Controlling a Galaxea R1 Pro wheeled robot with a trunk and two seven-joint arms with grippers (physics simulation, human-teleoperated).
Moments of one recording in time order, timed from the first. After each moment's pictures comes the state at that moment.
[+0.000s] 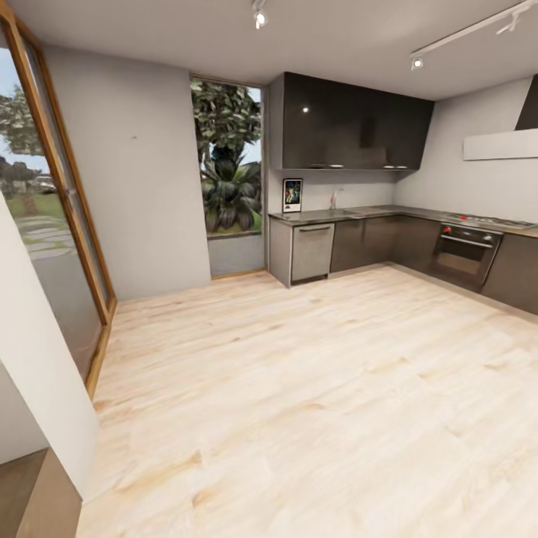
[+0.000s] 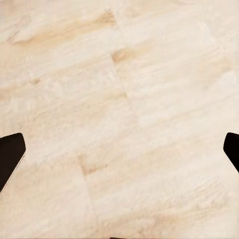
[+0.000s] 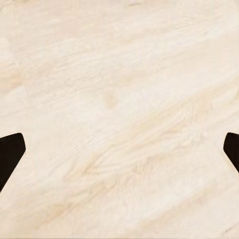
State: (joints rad) left arm 0.07 0.01 0.08 -0.76 0.00 -0.05 0.00; right arm -0.06 -0.11 0.00 -0.56 0.01 -0.20 -0.03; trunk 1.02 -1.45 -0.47
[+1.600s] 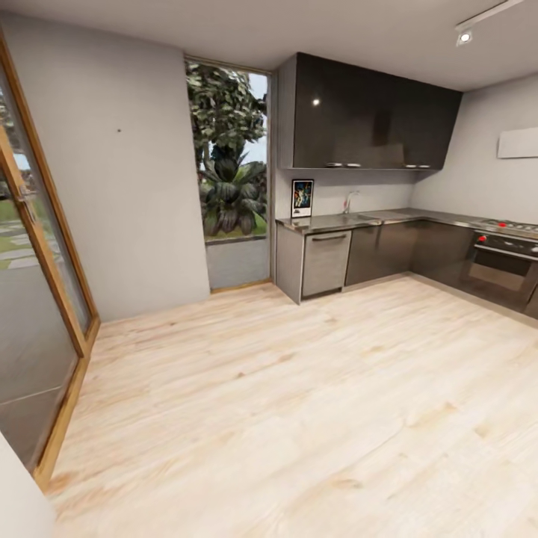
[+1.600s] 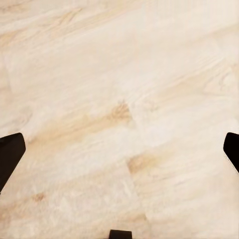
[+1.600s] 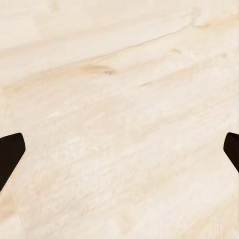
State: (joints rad) left arm 0.07 0.01 0.08 -0.74 0.00 -0.04 0.00; right arm -0.06 -0.13 0.00 -0.56 0.01 -0.20 -0.05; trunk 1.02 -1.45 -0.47
